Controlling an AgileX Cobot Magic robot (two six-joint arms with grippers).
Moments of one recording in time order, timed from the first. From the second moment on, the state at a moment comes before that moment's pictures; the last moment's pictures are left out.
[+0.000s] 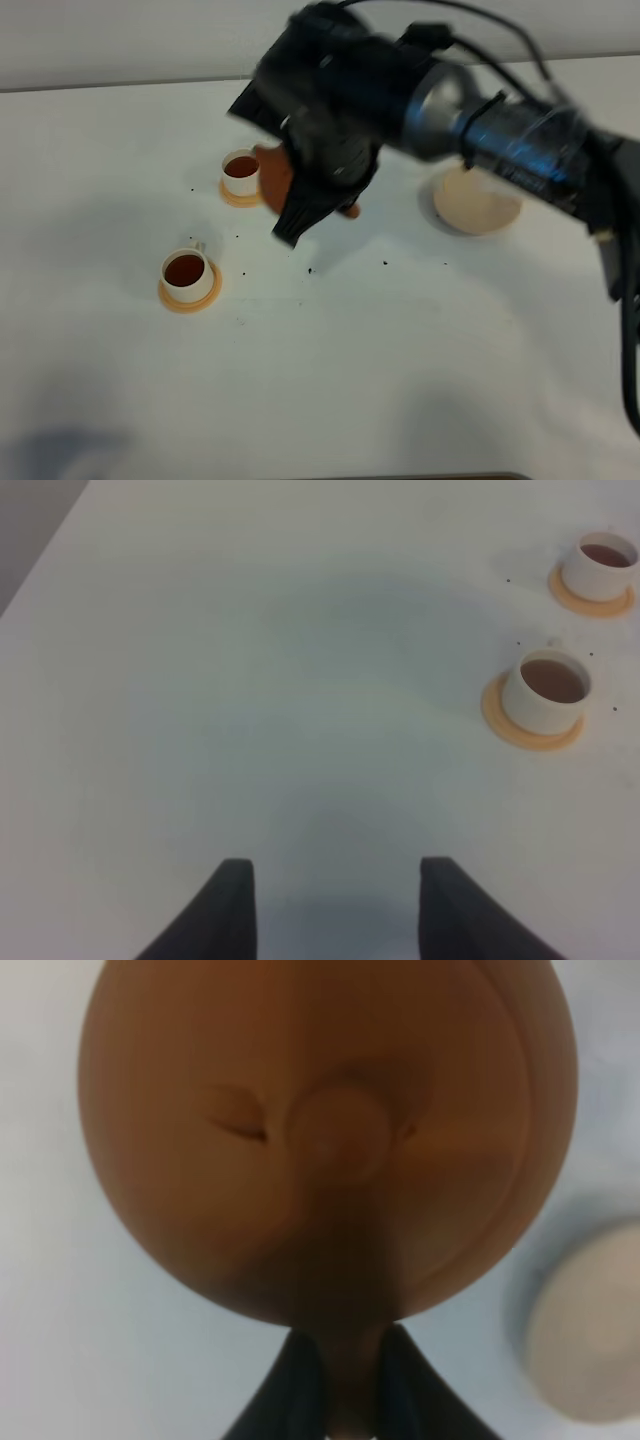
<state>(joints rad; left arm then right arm) 0.14 -0.01 -0.51 0.04 1.07 -0.03 0.94 2.14 -1.95 -0.23 1.22 -0.12</state>
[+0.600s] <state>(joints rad) 0.14 -0.01 -0.51 0.04 1.07 -0.03 0.61 2.13 -1.75 -0.16 1.21 -0.10</state>
